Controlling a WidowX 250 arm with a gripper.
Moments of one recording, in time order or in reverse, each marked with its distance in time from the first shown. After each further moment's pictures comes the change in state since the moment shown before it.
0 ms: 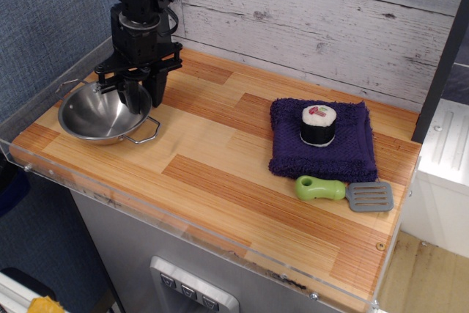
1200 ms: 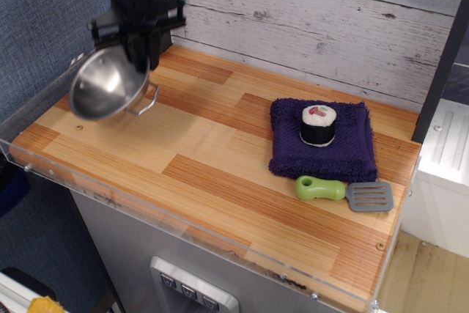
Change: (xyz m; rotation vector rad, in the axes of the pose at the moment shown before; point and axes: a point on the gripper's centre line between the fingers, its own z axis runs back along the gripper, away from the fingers) arm 0.002 -0.005 0.059 -0.071 0.006 -0.084
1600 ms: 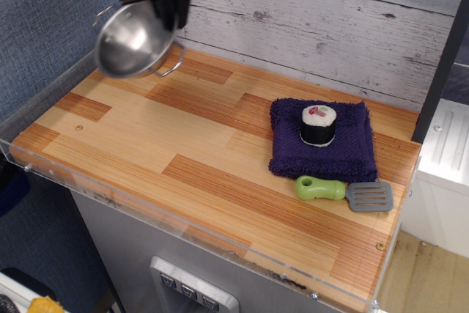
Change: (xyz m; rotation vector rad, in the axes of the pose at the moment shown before) arm -0.006 -0.038 0.045 -0.074 -0.096 -0.107
